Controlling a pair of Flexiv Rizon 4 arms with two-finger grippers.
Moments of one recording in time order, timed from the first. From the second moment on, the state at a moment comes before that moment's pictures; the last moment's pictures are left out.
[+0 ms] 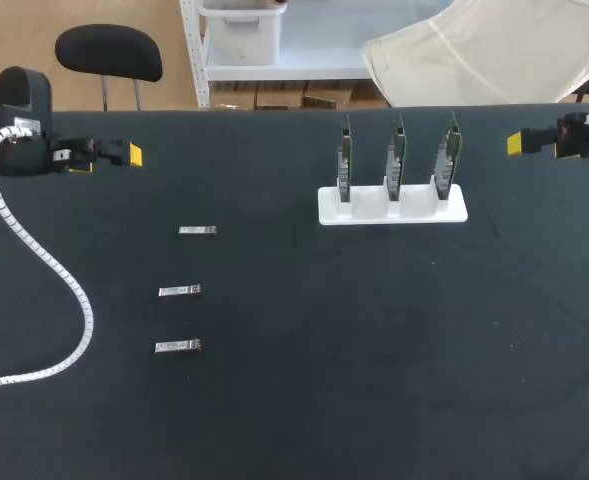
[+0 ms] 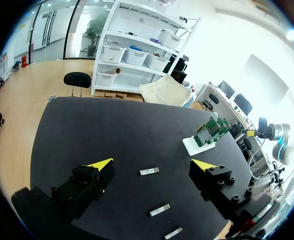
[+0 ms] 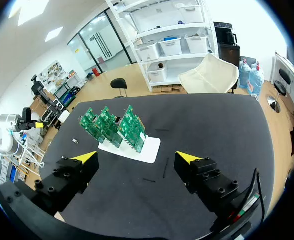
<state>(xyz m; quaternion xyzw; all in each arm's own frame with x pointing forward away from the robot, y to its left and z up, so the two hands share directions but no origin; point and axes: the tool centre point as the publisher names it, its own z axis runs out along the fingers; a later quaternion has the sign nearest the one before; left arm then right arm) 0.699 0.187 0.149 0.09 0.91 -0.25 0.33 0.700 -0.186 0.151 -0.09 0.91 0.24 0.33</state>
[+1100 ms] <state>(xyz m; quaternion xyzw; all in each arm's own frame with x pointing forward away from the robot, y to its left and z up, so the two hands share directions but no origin) 0.704 0.186 0.156 0.09 0.90 -0.26 0.33 0.700 -0.186 0.151 -0.09 0.91 0.24 0.33</state>
